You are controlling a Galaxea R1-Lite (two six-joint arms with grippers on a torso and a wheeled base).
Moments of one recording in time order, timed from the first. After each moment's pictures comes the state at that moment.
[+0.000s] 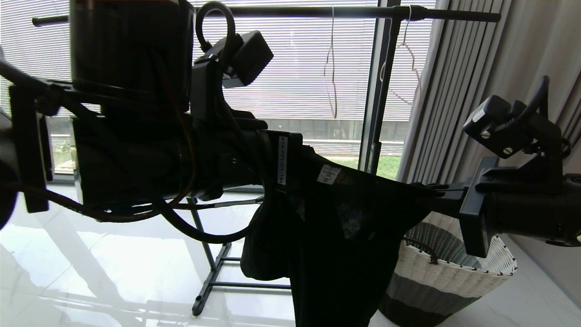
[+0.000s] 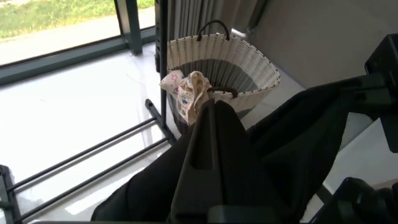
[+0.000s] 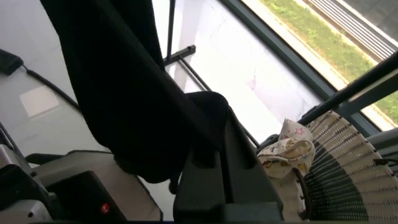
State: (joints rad) left arm -0.78 1.55 -1.29 0.06 0.01 -0.15; right arm 0.78 1.35 -1.00 0.02 0.08 -0.15
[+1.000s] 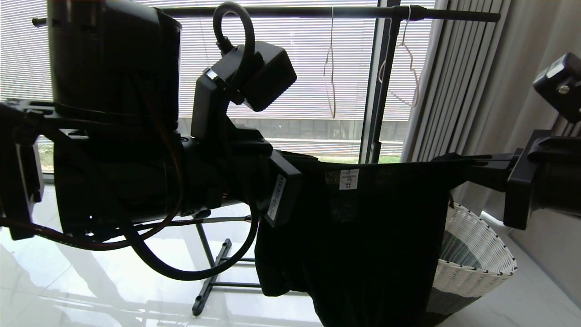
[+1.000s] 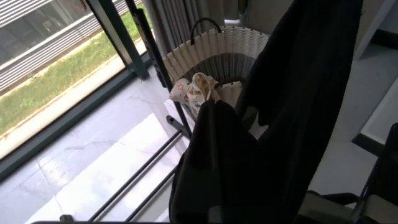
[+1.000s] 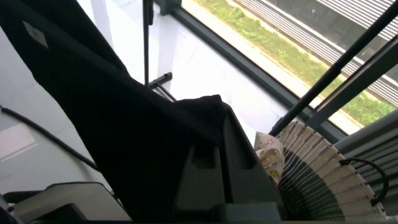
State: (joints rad) left arm -0.80 1.52 -1.20 -0.01 -0.08 0.20; right arm 0.70 1.25 -1.00 -0.02 0.07 -0.15
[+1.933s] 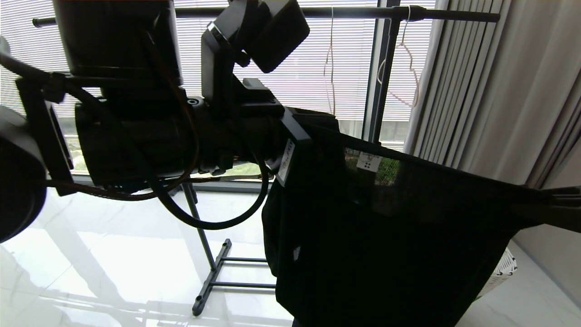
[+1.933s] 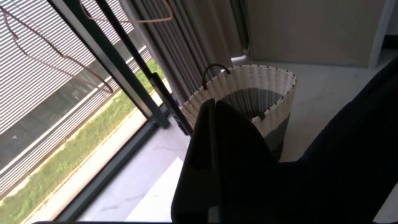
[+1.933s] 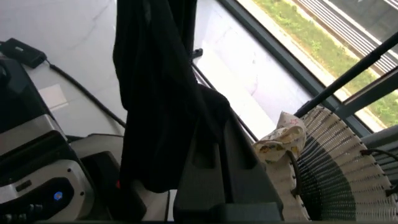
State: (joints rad) left arm -0.74 1.58 -1.28 -0.16 -0.22 0.41; right arm 0.83 1.07 -1.09 0.36 0.08 -0.15
